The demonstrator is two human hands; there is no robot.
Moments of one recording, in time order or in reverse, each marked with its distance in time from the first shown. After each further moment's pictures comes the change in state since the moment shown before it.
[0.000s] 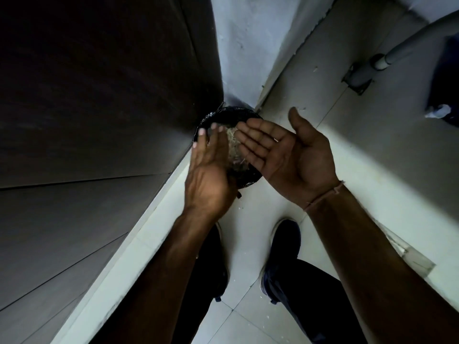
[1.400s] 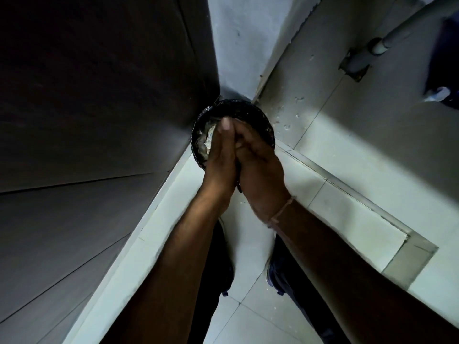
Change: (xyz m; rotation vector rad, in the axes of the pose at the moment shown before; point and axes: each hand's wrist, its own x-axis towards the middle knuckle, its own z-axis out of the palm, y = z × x) left_hand 0.019 0.032 0.002 -1.036 0.001 -0.523; right_hand 0.005 0.072 0.038 -0.787 0.255 -0.438
